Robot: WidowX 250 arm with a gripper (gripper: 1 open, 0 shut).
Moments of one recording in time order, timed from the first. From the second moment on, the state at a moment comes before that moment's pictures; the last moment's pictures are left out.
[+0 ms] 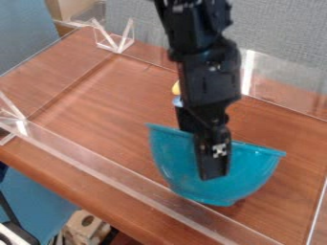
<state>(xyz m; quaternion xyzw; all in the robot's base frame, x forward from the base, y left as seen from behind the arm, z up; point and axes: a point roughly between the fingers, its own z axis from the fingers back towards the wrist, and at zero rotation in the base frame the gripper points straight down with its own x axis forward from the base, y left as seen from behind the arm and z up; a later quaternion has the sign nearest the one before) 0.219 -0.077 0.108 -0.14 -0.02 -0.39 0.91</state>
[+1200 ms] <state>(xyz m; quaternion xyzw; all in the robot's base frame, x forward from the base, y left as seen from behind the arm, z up) 0.225 -0.086 0.067 -0.16 0.01 -0.43 0.89</state>
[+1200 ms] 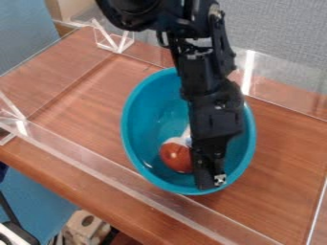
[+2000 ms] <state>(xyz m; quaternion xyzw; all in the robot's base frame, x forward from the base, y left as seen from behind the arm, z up) 0.221 -0.088 0.066 -0.17 0.01 -0.45 0.88</state>
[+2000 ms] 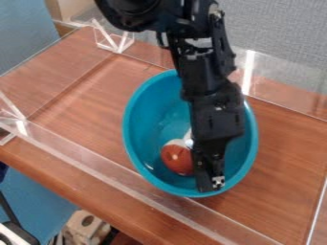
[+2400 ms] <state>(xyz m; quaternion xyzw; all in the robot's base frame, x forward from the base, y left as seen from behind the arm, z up) 0.212 -0.085 0.061 -0.17 0.00 -0.45 0.88</state>
